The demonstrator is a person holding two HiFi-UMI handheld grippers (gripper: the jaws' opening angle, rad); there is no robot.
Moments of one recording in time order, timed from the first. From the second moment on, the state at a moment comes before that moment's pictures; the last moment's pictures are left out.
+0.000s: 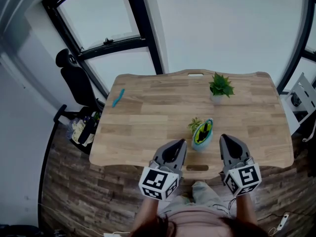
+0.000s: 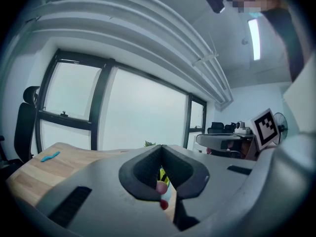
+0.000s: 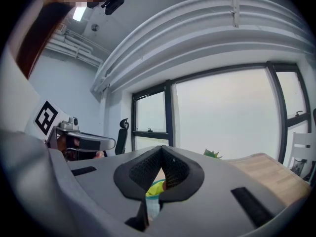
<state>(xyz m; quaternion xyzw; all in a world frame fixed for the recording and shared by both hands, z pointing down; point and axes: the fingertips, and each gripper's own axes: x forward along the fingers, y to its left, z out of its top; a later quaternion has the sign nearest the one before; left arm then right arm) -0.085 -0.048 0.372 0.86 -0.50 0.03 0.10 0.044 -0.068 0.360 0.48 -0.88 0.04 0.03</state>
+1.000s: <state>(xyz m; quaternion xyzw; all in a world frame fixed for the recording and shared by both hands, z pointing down) -0.074 0.021 0.337 0.86 -0.50 0.01 0.08 0.050 0.003 0.331 0.49 -0.87 0.04 0.00</state>
